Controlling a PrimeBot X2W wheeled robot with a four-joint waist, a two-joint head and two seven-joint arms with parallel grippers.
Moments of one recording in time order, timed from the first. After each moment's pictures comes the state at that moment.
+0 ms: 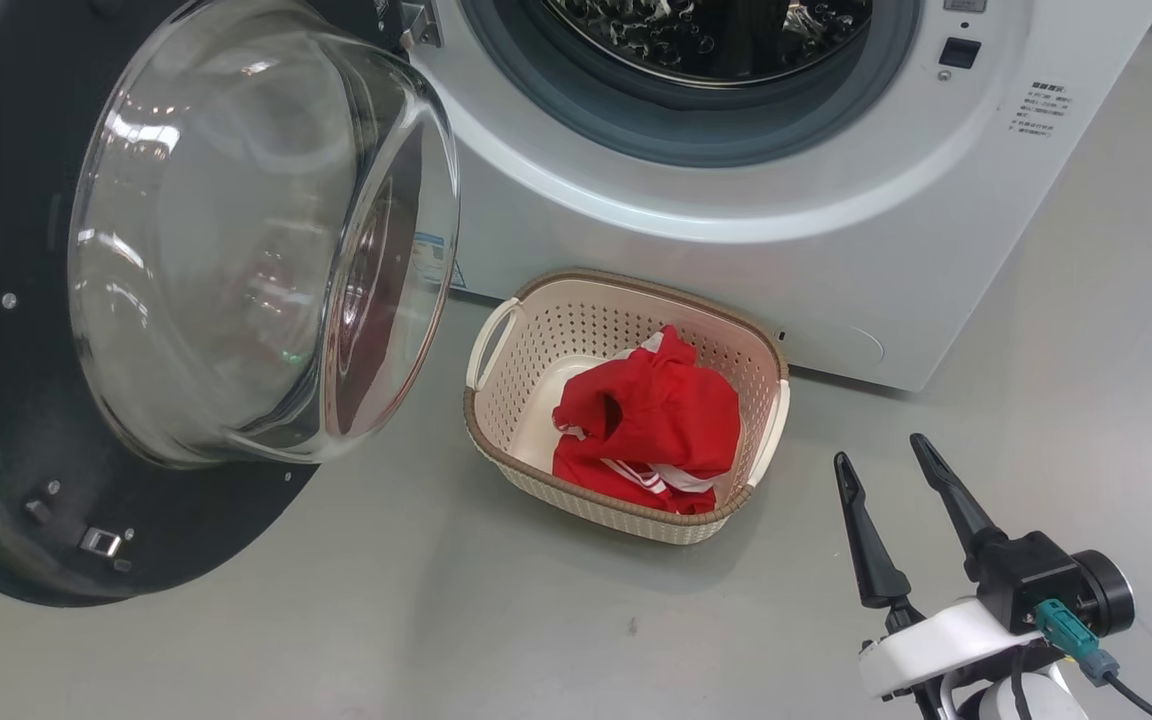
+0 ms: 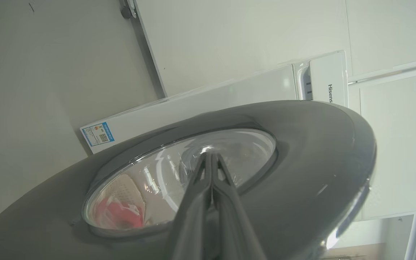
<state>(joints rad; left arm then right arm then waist) -0.27 0.38 0.30 0.30 -1.81 -0.11 0.57 0.03 -0.06 0.19 0.11 0.16 0.03 -0.26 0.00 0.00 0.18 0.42</state>
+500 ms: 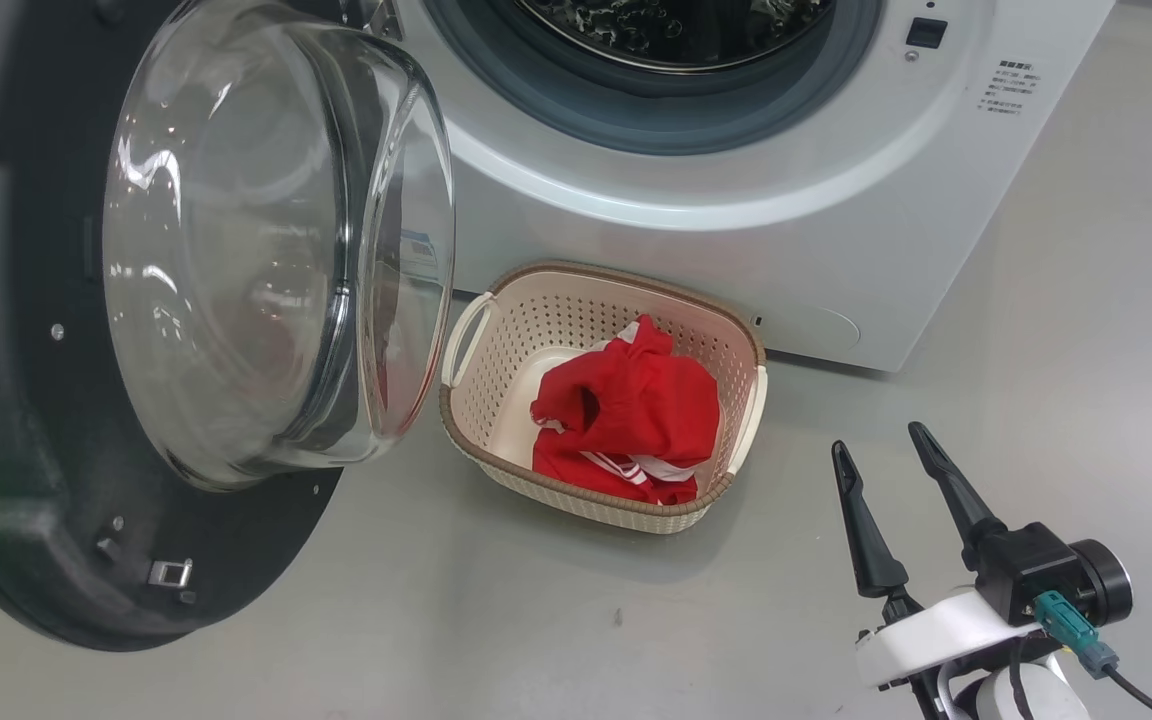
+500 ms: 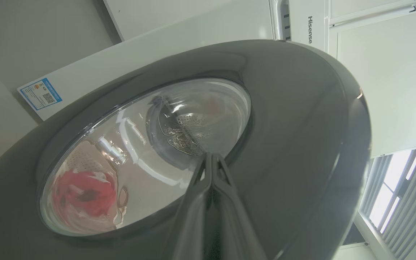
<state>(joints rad) -0.19 0.34 0.28 0.11 -1.89 -0.12 0.68 0.02 -0.06 0.20 0.10 0.16 0.03 -0.26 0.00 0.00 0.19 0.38</state>
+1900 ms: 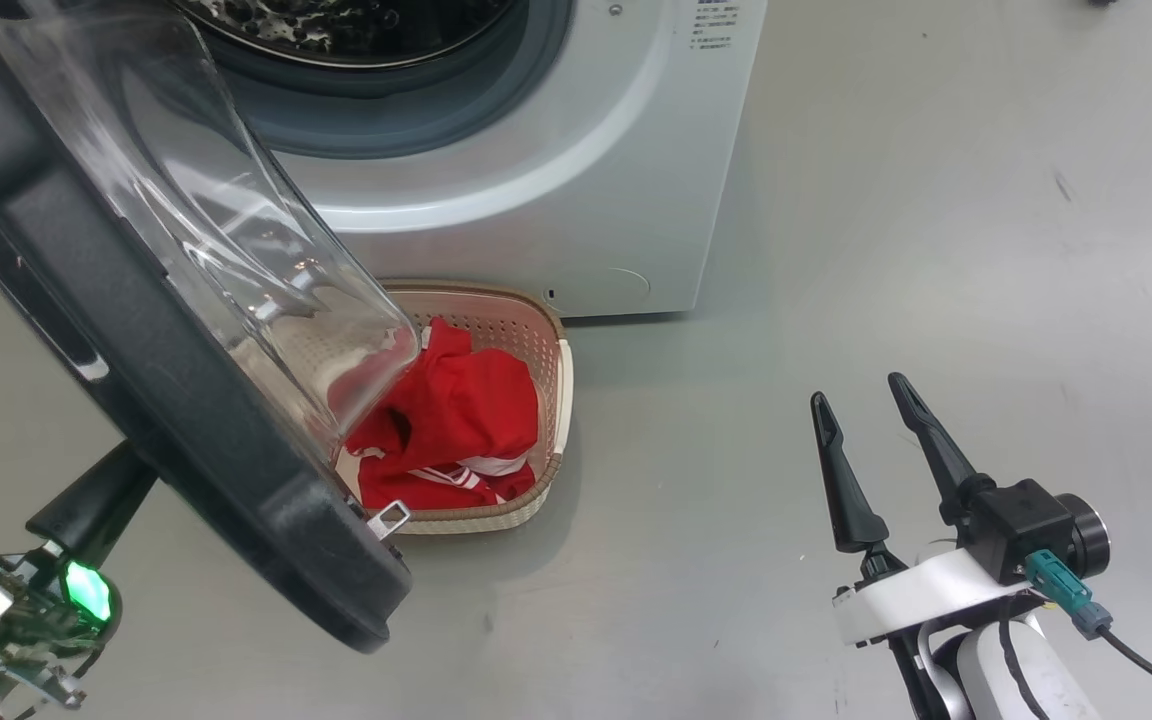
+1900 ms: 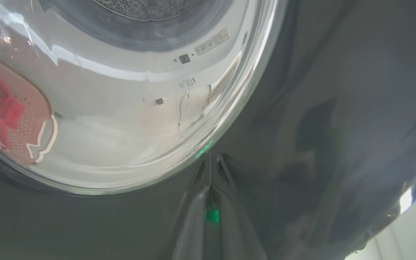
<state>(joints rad) -0.06 0.26 0.15 -0.18 -1.84 -0.12 0.78 -0.06 -0.05 0.23 0.10 0.20 0.02 -0.26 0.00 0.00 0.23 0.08</state>
